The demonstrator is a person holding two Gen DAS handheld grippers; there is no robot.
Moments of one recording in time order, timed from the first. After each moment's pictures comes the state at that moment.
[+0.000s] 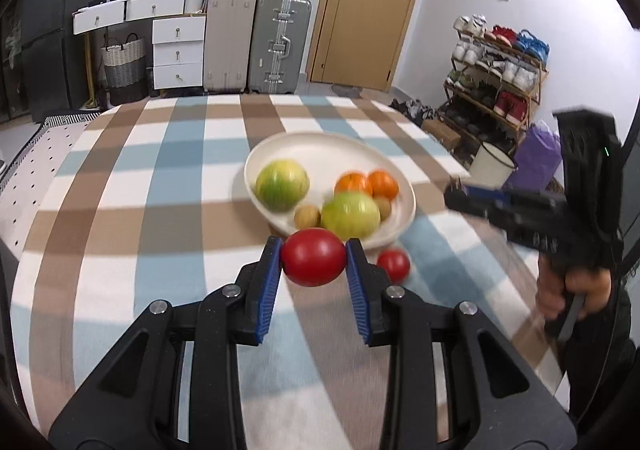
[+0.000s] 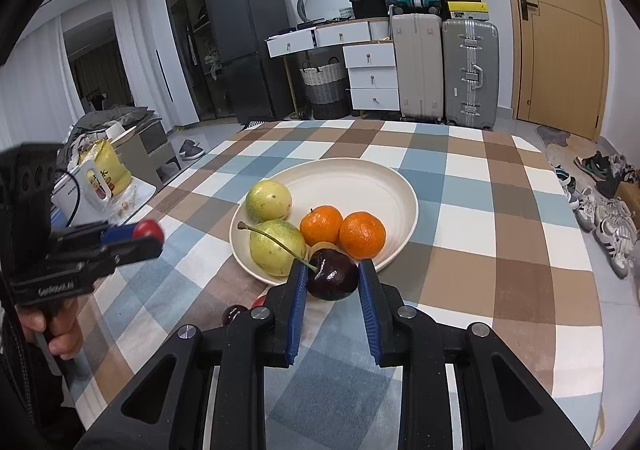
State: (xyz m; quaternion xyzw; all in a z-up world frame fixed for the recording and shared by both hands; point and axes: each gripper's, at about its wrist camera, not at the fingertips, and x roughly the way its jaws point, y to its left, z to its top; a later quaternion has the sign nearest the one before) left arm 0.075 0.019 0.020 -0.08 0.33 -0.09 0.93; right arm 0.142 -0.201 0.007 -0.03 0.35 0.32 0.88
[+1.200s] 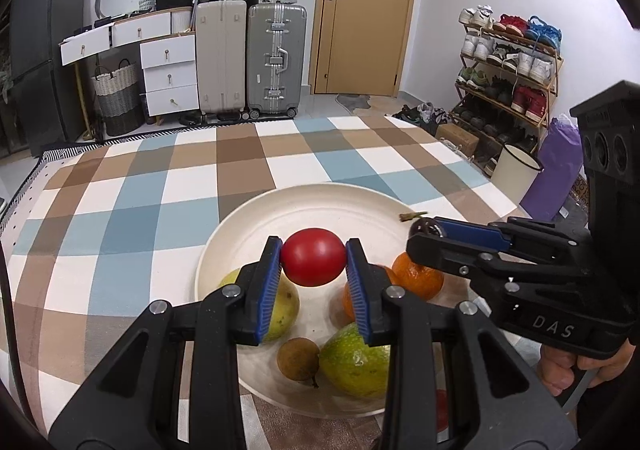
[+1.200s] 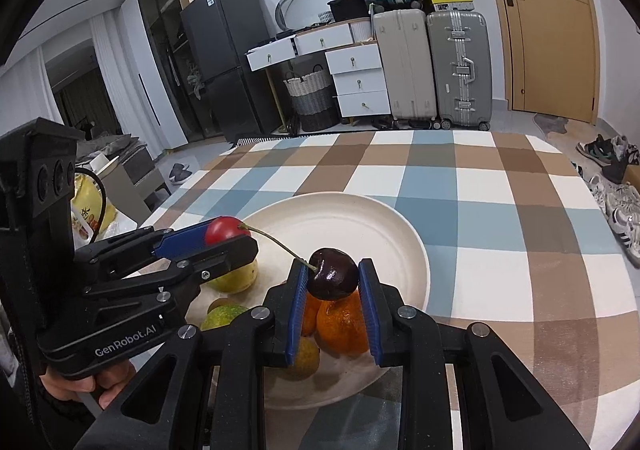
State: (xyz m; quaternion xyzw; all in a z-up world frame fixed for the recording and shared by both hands) left arm 0.219 -0.023 -0.010 -0.03 0.32 -0.08 0.94; right arm 0.230 -0.164 -0.018 0.02 0.35 0.30 0.89
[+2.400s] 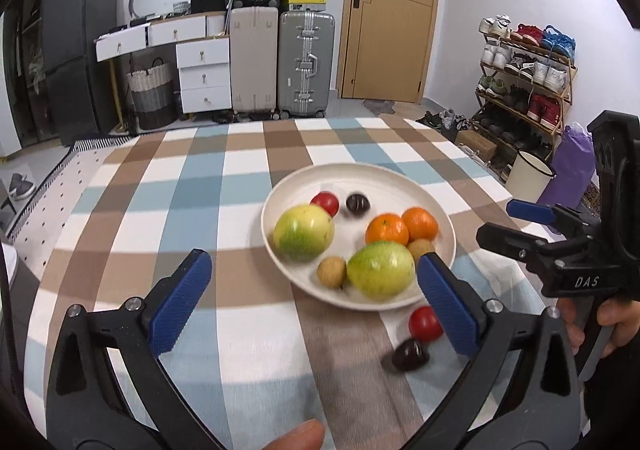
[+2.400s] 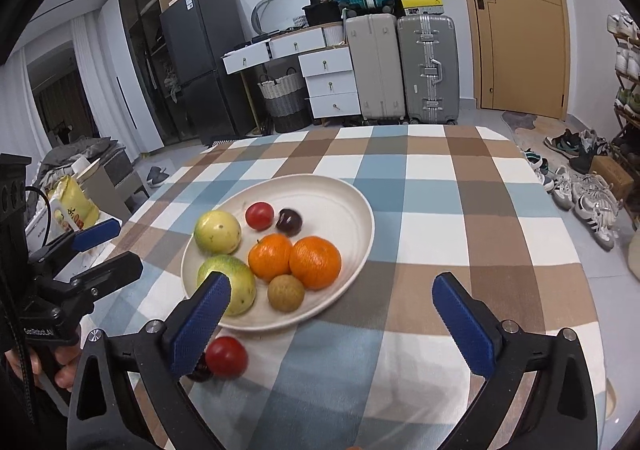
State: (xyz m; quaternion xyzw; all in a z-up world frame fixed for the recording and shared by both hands) left arm 0.109 0.005 0.015 -0.04 0.31 -0.02 0.95; right arm 0.176 -0.207 -0.004 0.01 0.35 0.25 0.90
